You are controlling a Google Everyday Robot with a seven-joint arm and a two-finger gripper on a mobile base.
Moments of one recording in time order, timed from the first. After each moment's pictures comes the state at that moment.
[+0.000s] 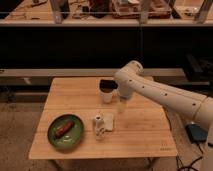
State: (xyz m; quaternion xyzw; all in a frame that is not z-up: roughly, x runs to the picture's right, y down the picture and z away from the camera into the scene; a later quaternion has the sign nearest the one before) arm 0.105 0.066 0.811 -0.03 -0.26 -0.95 0.15
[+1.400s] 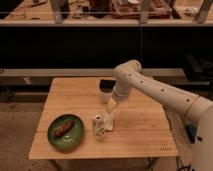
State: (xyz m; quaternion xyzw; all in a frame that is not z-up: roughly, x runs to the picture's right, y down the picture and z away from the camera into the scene) arm 0.072 0.089 0.804 -0.10 -0.33 -0.83 0.44
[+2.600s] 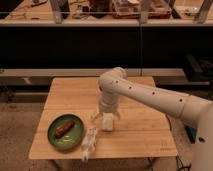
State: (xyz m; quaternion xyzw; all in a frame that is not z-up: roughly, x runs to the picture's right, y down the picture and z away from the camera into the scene) arm 0.008 0.151 0.765 -0.21 -0.35 -0.69 0.59
